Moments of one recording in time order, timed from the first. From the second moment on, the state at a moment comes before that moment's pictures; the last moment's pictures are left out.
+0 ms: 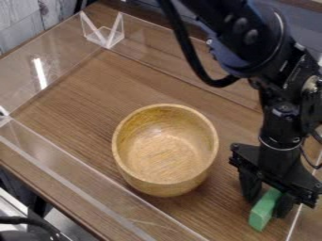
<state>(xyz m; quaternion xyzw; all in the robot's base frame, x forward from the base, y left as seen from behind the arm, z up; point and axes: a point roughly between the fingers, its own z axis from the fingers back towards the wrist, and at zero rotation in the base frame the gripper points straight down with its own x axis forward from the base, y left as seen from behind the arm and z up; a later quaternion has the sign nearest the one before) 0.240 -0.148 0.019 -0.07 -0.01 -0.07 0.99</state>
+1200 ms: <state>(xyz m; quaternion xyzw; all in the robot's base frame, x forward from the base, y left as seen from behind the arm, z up) 0.226 -0.113 0.109 -0.06 0.05 -0.03 1.00</state>
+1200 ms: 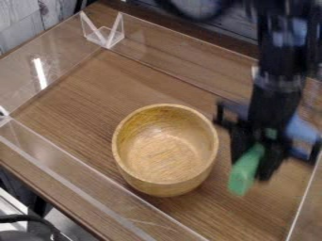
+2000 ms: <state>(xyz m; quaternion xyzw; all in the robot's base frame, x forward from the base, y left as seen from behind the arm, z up) 0.222 -0.106 0.150 -0.06 0.01 -0.02 1.00</state>
